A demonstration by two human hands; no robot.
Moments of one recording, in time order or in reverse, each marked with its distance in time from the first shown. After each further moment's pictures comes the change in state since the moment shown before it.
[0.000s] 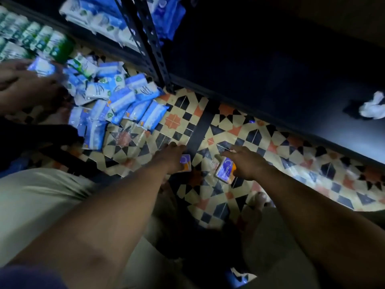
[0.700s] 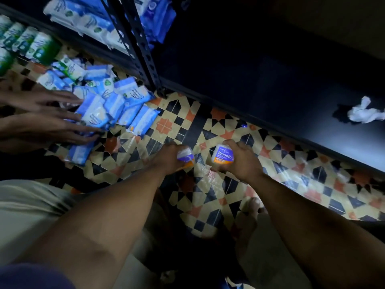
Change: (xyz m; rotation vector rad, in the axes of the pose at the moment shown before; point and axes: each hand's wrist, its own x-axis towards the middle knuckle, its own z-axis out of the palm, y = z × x) left_hand 0.021 0.010 0.007 -0.449 0.223 0.120; right_hand 0.007 0.009 0.016 0.495 0.417 0.178
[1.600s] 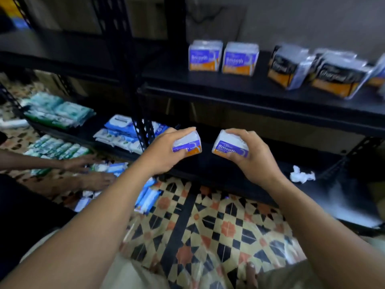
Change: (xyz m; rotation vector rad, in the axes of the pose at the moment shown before) left_hand -0.136 0.191 -0.210 0.060 0.529 0.614; right_hand -0.127 -0.127 -0.235 0.273 0.659 -0.423
